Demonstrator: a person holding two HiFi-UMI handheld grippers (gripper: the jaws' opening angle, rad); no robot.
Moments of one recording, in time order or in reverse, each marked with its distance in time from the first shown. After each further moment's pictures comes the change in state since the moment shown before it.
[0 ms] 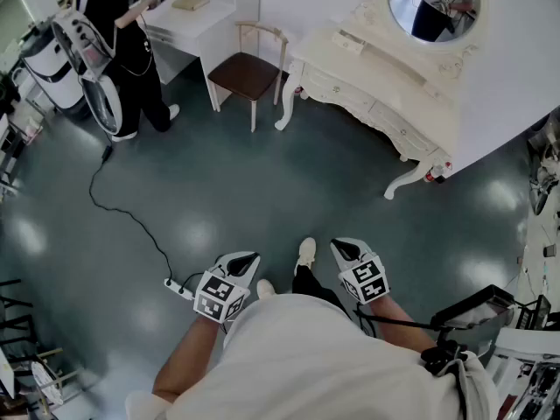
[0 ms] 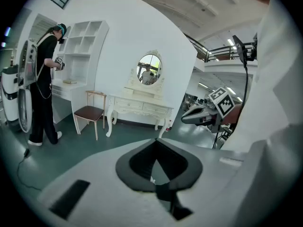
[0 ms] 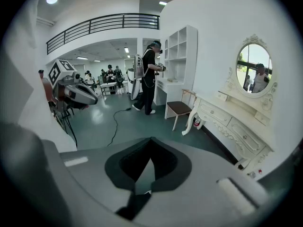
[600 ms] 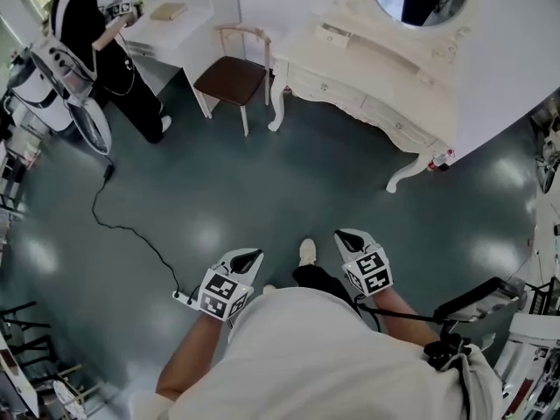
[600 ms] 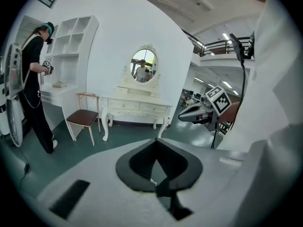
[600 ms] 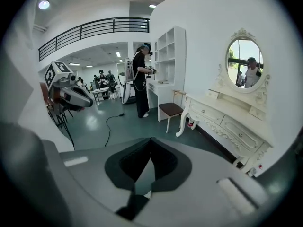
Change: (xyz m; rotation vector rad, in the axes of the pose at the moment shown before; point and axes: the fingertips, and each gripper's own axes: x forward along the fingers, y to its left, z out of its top) left arm 0.060 0.021 0.048 0.069 0.034 -0.036; right arm 0.024 -0.077 0.018 0.063 -0.035 -0.046
